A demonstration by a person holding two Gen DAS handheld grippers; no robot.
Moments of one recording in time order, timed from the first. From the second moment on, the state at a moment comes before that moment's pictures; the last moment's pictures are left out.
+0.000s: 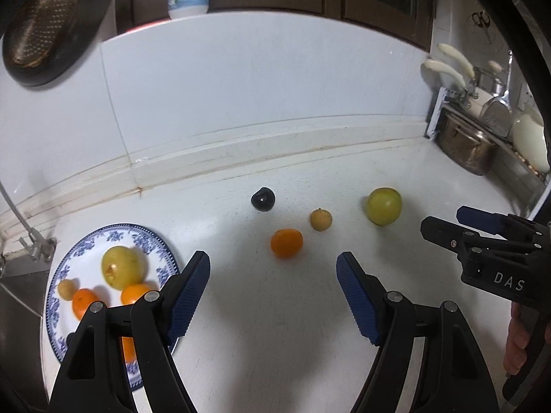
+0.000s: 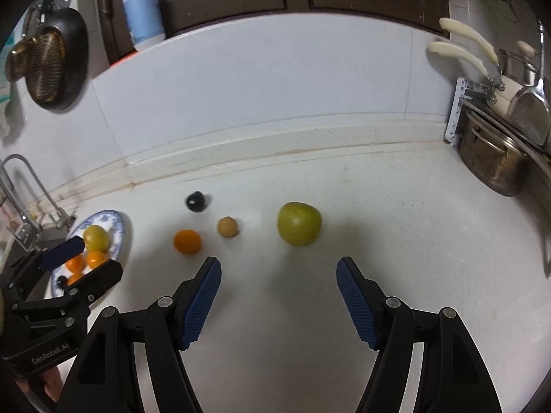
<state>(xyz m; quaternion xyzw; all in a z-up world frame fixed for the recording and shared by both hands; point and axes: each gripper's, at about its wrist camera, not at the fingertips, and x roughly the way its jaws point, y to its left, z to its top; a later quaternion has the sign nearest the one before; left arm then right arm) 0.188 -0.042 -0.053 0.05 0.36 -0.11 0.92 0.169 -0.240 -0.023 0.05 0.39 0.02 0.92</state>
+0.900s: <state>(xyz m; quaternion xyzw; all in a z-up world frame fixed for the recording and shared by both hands) 0.264 -0.077 -0.115 0.06 0.44 -0.13 0.89 0.263 -0.263 -0.094 0.06 0.45 0.04 0.89</state>
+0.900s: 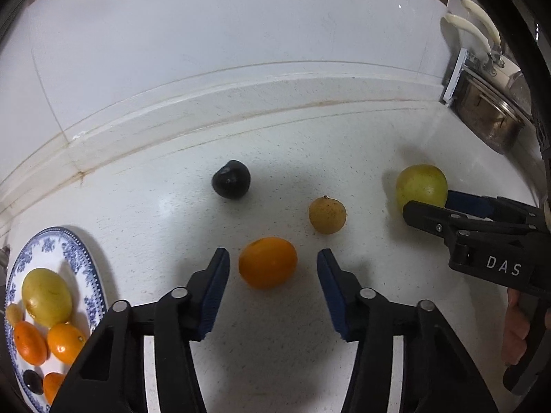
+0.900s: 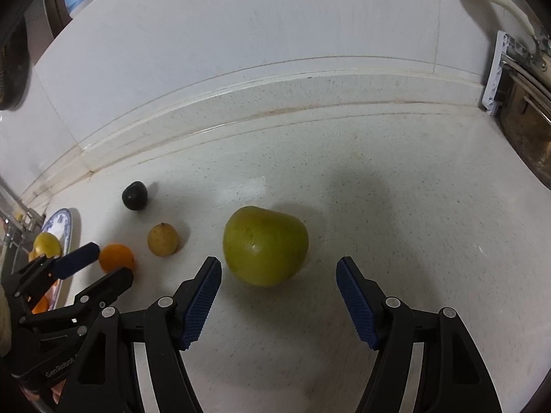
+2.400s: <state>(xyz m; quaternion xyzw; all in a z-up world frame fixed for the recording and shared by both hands) 0.180 -0.020 -0.033 0.01 0.34 -0.11 0.93 0.186 -0.207 -0.029 0.04 0.37 0.12 0.92</state>
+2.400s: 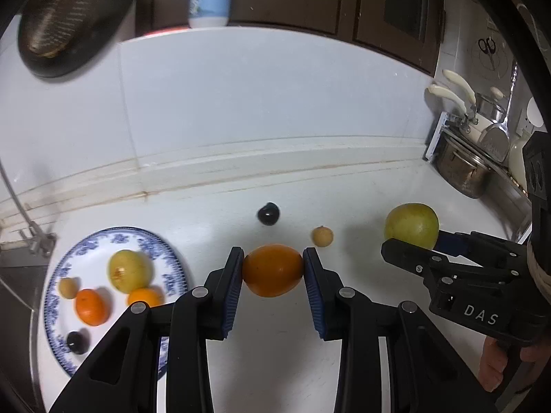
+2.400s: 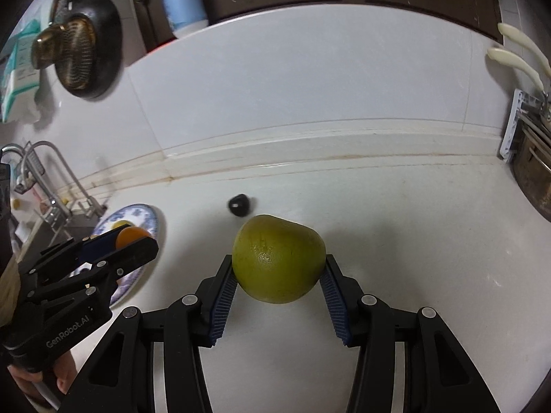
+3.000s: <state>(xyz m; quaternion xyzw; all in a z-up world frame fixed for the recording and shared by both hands) 0.129 0.056 -0.006 -0.02 0.31 -0.09 0.95 0.148 -0.138 -0.006 0.03 0.35 0.16 0.92</state>
